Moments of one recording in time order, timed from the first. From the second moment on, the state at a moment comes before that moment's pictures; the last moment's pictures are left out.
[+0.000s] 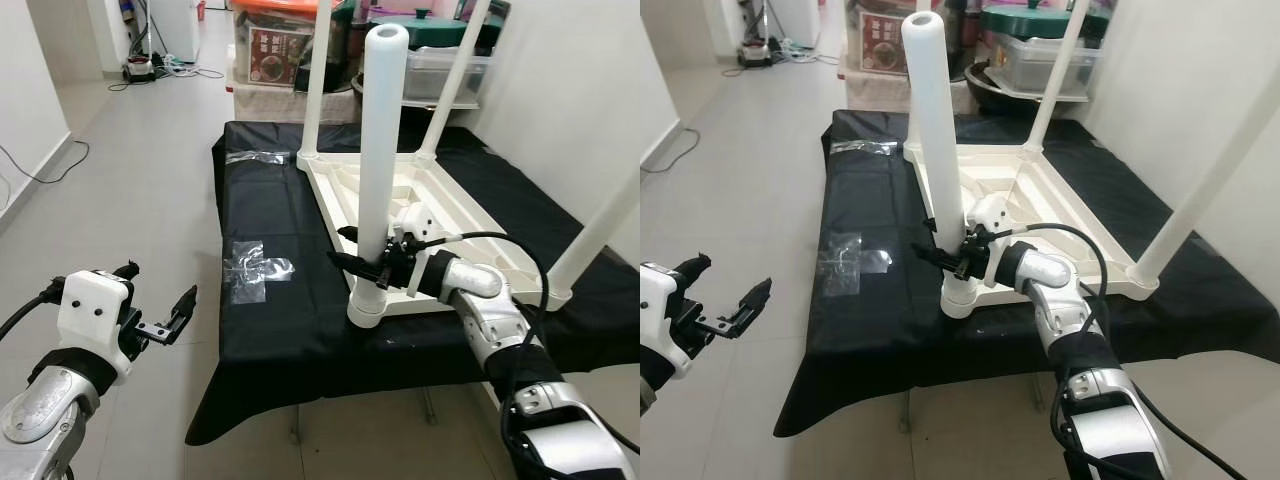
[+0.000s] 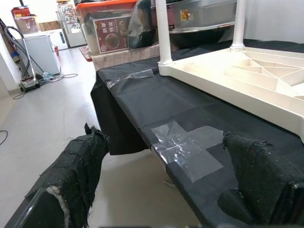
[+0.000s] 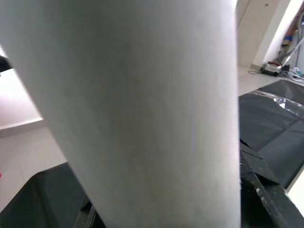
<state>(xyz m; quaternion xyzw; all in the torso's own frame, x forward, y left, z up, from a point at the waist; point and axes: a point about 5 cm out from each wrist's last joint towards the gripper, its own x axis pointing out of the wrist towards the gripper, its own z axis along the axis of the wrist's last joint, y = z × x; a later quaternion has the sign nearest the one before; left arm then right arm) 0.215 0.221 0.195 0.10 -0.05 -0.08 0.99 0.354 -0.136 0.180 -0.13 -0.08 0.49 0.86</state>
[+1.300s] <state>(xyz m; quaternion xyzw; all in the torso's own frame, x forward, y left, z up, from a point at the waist) 0.217 0.220 0.190 0.09 -0.04 -0.07 0.99 0.348 -0.119 0.178 -0.12 -0.07 0.53 0.84</state>
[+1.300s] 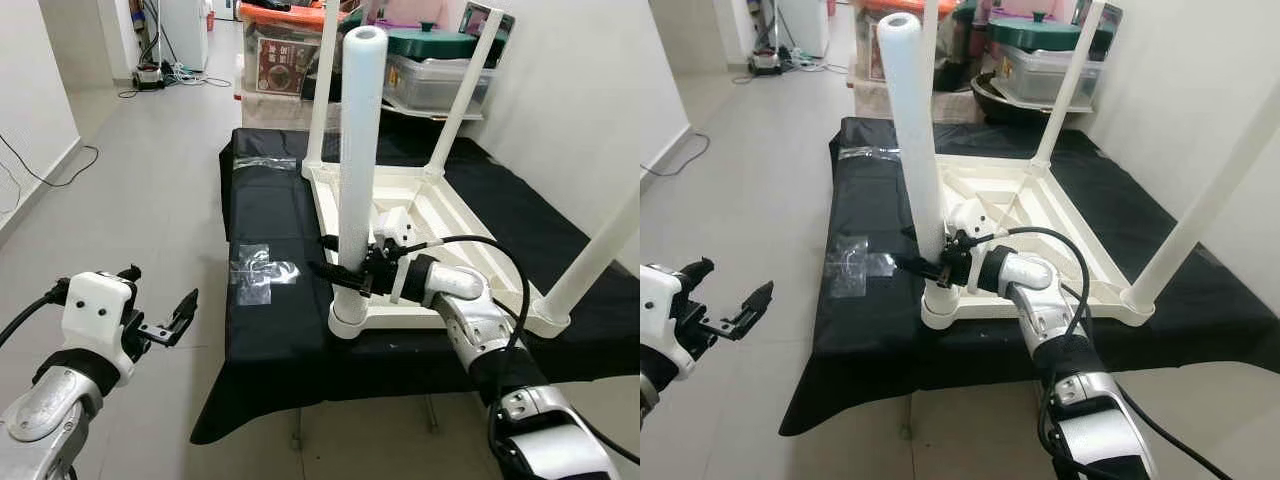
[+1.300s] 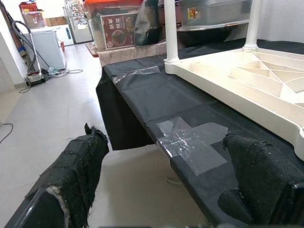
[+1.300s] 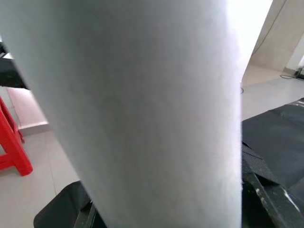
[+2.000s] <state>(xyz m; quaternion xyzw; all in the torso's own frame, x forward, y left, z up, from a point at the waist) 0.217 0.220 0.190 0.07 -0.04 -0.07 0.99 0.354 -0.107 0.154 0.04 0.00 0.33 0.94</state>
